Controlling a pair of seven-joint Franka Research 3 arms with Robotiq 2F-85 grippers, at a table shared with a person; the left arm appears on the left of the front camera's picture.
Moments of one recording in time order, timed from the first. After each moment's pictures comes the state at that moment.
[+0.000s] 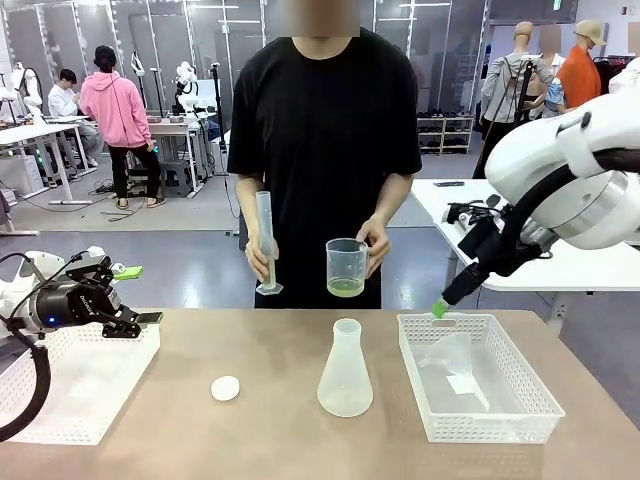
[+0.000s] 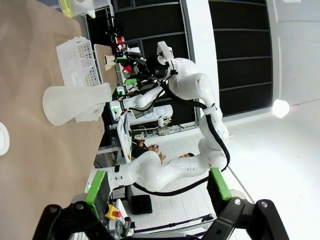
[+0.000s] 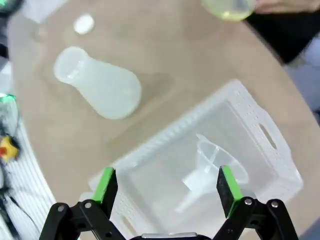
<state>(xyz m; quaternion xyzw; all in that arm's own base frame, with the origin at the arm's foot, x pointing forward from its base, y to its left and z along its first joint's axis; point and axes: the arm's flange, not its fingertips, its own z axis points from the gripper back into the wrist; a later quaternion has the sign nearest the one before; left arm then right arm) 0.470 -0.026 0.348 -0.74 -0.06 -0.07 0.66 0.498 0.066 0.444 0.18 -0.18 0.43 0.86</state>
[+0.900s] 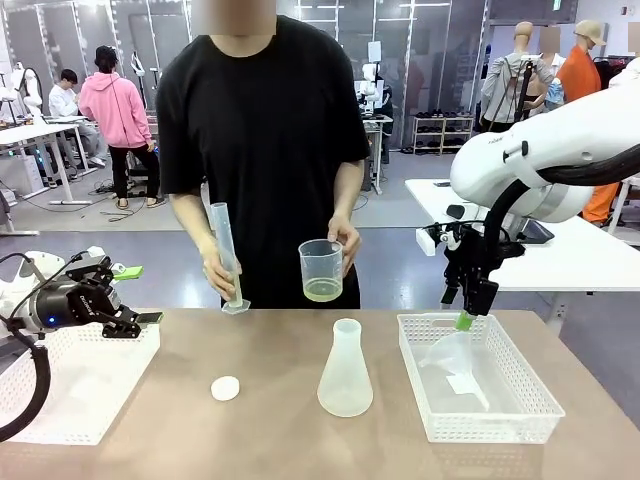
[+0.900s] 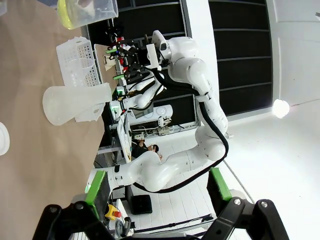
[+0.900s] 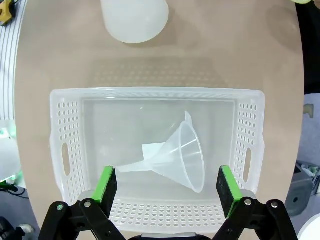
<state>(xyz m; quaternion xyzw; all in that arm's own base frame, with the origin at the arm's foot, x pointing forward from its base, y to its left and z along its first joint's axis) 0.470 -0.026 0.348 -0.74 -0.06 -0.07 0.66 0.554 0.075 0.427 0.12 -0.08 0.70 0.70</state>
